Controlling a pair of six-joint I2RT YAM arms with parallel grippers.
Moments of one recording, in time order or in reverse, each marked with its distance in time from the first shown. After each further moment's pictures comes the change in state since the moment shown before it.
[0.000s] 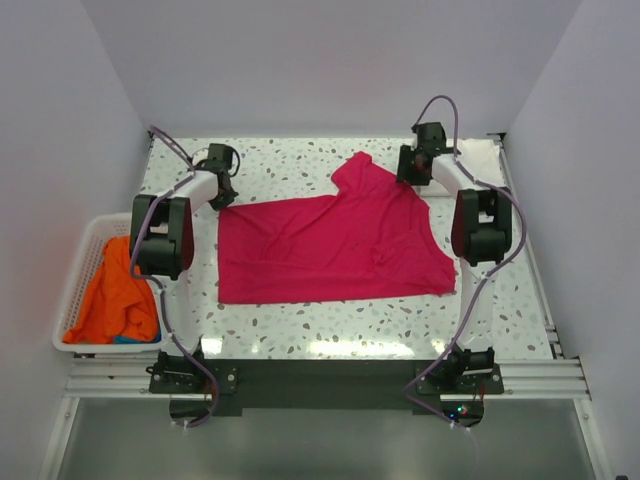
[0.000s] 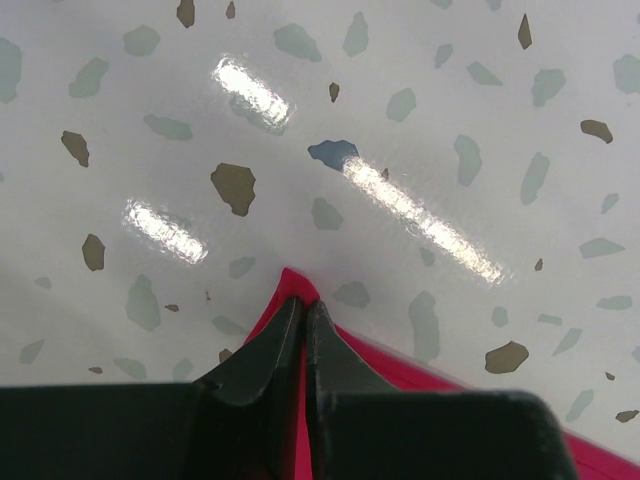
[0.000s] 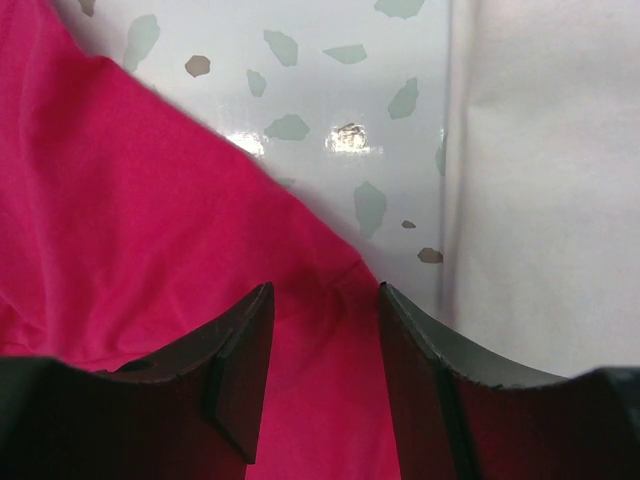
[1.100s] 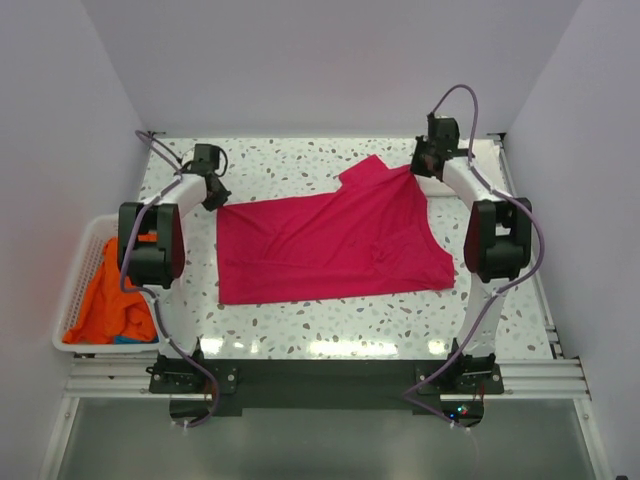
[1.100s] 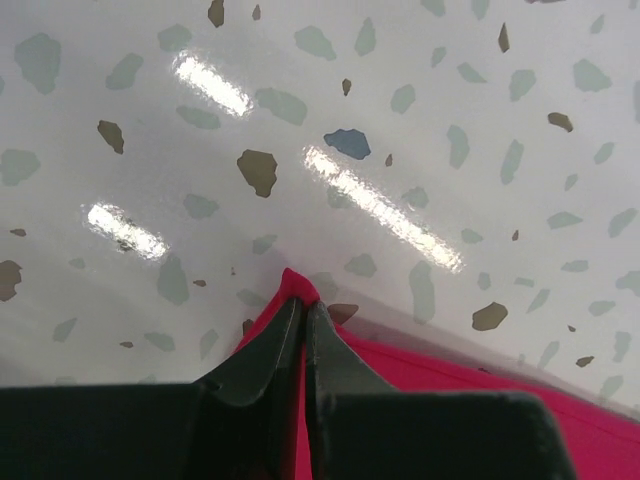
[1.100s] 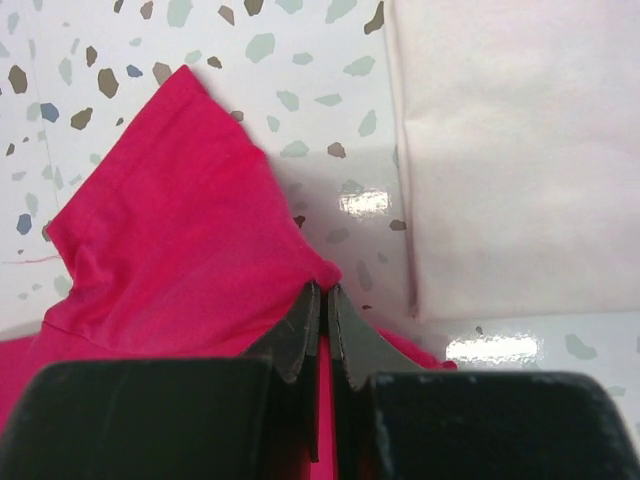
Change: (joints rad) left arm 0.051 -0.099 -0.086 0.039 0.108 0.002; right arm -0.002 -0.212 -0.178 0.117 0.071 0.074
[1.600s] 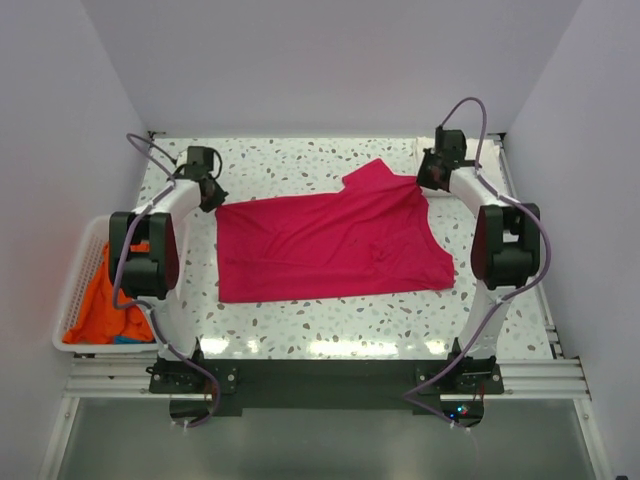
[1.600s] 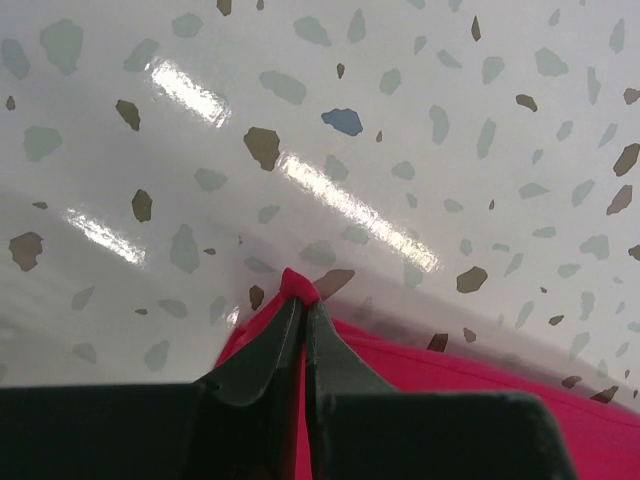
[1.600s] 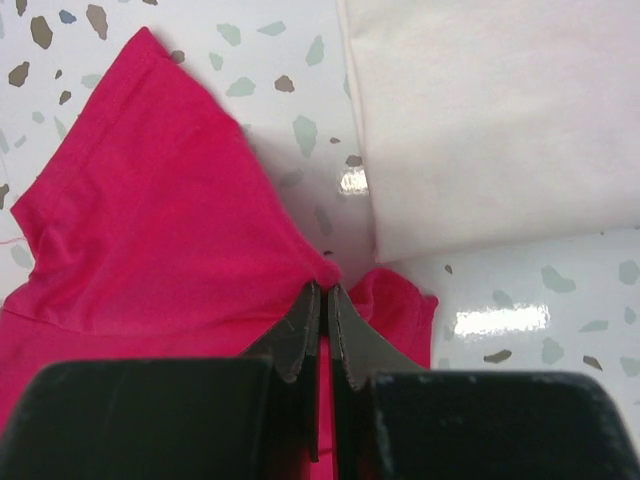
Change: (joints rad) left arm 0.014 -0.106 -0.083 0.043 0.043 0.000; right arm -0.032 -0.076 -0.153 0.032 -0.004 0.034
